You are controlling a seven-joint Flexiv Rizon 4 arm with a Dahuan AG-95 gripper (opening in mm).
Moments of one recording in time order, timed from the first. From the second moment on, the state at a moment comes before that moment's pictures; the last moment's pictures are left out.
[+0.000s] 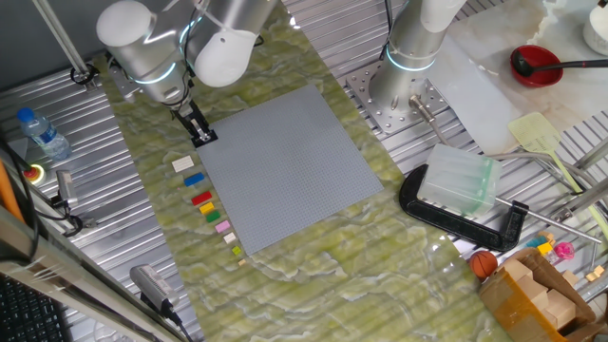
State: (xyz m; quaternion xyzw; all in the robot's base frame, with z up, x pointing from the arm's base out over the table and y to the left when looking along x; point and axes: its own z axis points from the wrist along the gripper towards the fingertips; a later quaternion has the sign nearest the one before) arm 0.545 -0.101 0.014 0.03 -1.00 -0.01 0.09
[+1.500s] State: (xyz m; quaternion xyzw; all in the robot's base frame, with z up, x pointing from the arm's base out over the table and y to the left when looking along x) arm 0.547 -0.101 0.014 0.02 -1.00 -0.01 0.09
